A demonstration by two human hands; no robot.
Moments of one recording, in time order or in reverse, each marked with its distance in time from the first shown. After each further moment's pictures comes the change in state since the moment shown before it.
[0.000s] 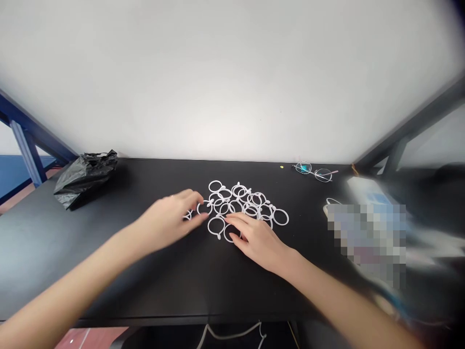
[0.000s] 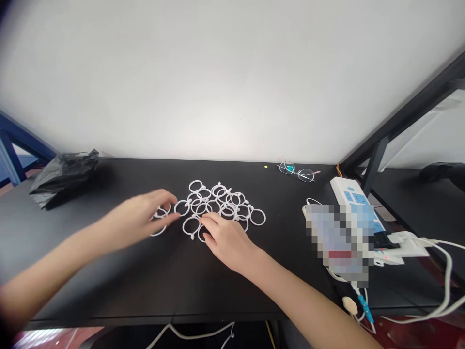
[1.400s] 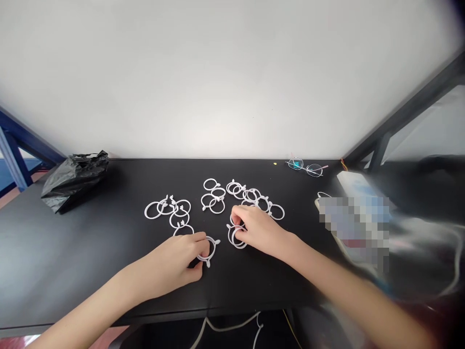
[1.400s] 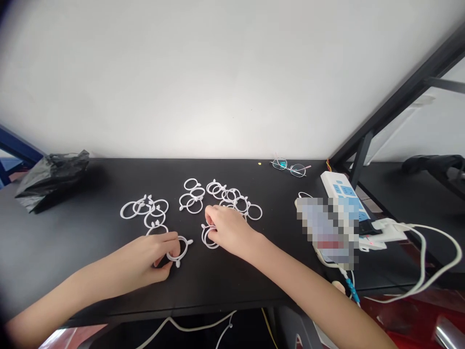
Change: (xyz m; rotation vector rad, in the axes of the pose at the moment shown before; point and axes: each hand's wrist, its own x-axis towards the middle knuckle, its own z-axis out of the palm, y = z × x) left_hand -0.040 0.036 0.029 -0.242 -0.374 0.147; right_hand 0.010 -0.004 -0.024 -0.088 -0.161 0.216
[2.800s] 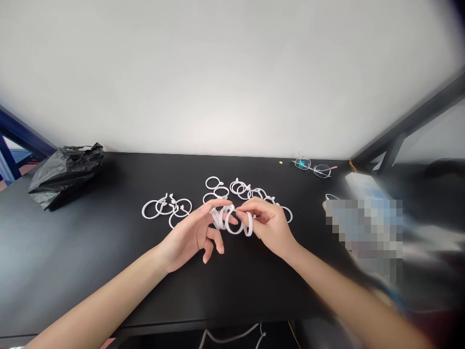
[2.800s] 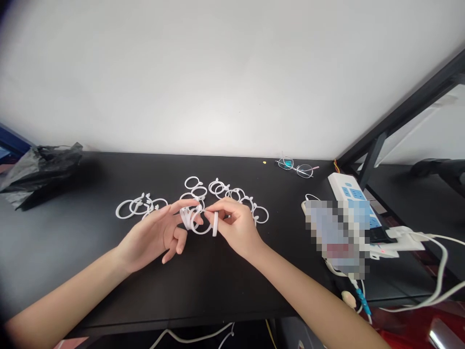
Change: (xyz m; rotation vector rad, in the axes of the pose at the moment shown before) left_hand 0.040 -0.010 0.001 -1.685 0.051 0.081; right_hand 0.002 0.007 0.015 0.863 0.428 -0.027
